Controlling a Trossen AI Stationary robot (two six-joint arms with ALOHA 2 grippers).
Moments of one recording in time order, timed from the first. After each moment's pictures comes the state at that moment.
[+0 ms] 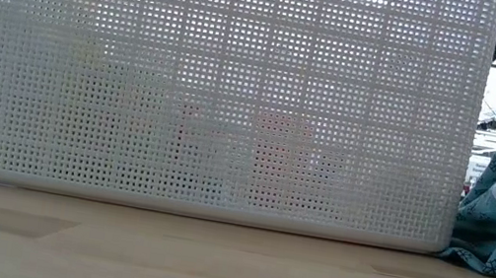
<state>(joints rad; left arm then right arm) 0.35 1.62 2.31 -1.50 0.10 -0.19 -0.68 1.32 0.69 -0.38 0.03 0.58</state>
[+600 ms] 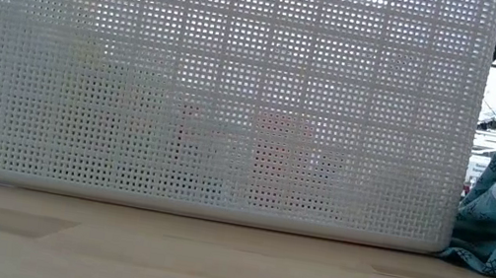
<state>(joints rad) 0.35 1.62 2.31 -1.55 0.06 -0.23 -0.68 1.33 0.69 -0.36 -0.01 0.51</state>
